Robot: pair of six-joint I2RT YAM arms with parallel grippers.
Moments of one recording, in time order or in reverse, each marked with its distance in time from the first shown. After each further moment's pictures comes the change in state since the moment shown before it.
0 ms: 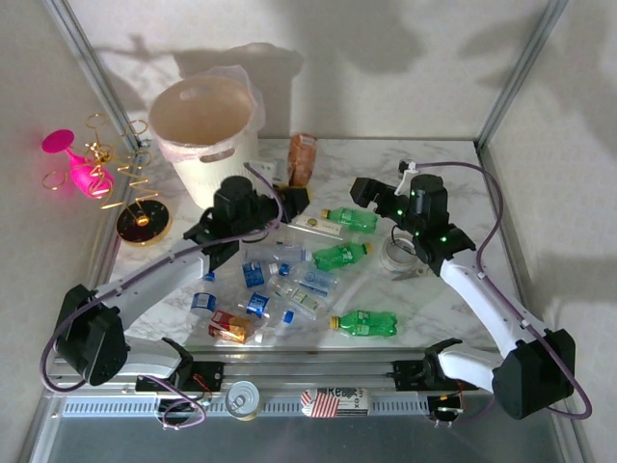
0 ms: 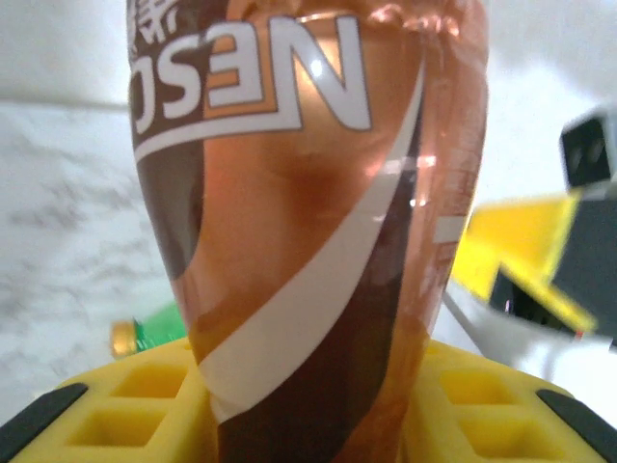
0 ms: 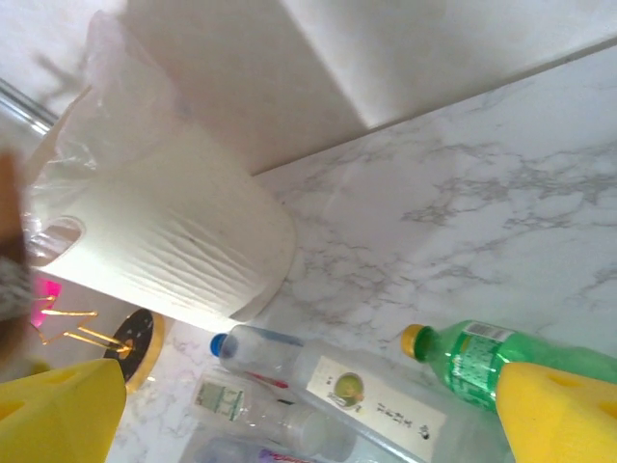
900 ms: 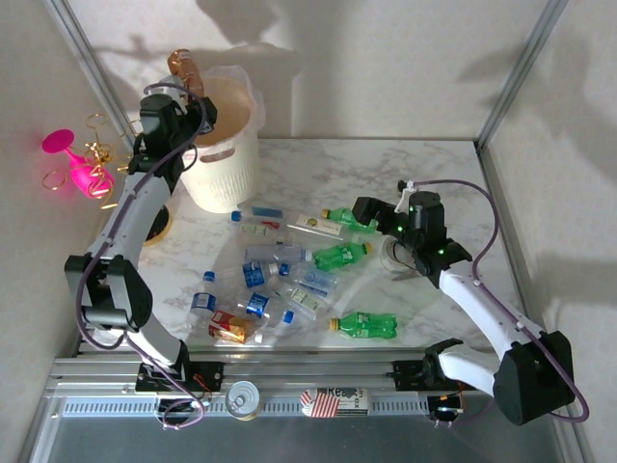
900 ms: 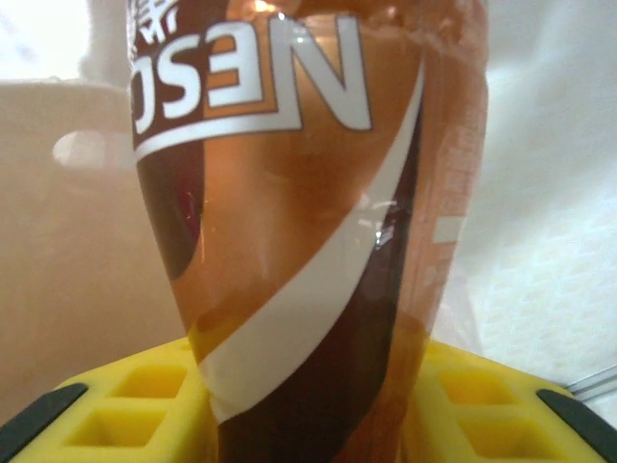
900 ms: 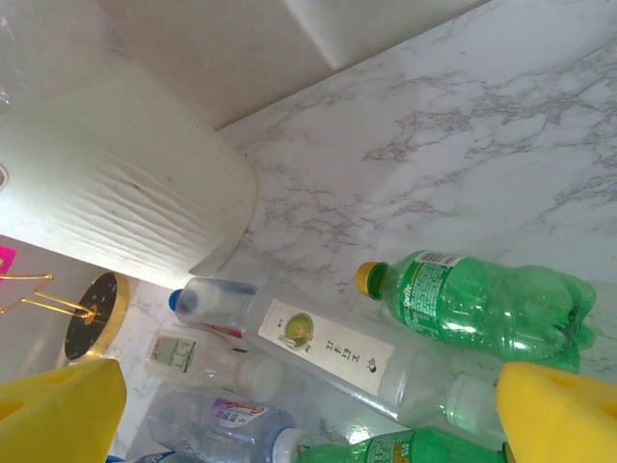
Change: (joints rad) left arm 0.509 0.314 0.556 -0.277 -0.128 0.018; right arm -0.010 -0.038 -0.151 0.035 -0.024 -0.004
